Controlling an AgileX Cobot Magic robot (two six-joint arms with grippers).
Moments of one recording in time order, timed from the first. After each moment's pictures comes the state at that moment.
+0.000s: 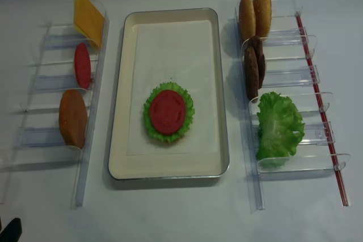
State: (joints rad) left arm -0.10 -0.02 -0.49 0.00 1.19 0.01; right arm 0.04 -0.02 -0.47 0.08 1.12 0.00
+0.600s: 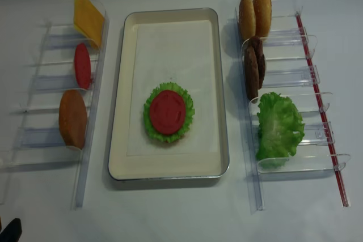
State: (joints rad) left arm -0.10 -0.02 -0.49 0.00 1.19 0.01; right arm 0.04 -0.02 -0.48 0.08 1.12 0.00
